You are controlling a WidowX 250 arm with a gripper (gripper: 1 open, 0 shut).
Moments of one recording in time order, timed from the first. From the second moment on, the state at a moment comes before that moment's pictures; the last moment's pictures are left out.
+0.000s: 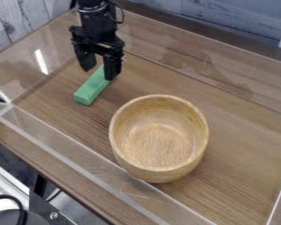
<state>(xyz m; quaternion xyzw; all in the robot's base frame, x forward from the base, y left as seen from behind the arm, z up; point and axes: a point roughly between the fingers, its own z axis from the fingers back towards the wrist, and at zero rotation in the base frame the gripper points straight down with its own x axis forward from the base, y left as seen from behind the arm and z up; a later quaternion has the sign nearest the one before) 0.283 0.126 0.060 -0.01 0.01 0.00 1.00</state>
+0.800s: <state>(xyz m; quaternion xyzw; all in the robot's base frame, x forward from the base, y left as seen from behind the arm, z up) 0.285 0.124 0.060 -0.01 0.00 0.00 1.00</state>
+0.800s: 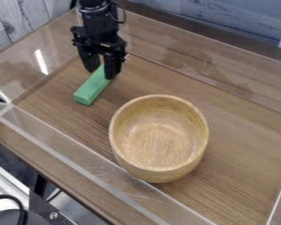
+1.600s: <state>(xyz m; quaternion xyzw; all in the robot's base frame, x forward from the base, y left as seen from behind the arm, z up) 0.291 0.112 0.083 -0.02 -0.01 -0.01 1.00</state>
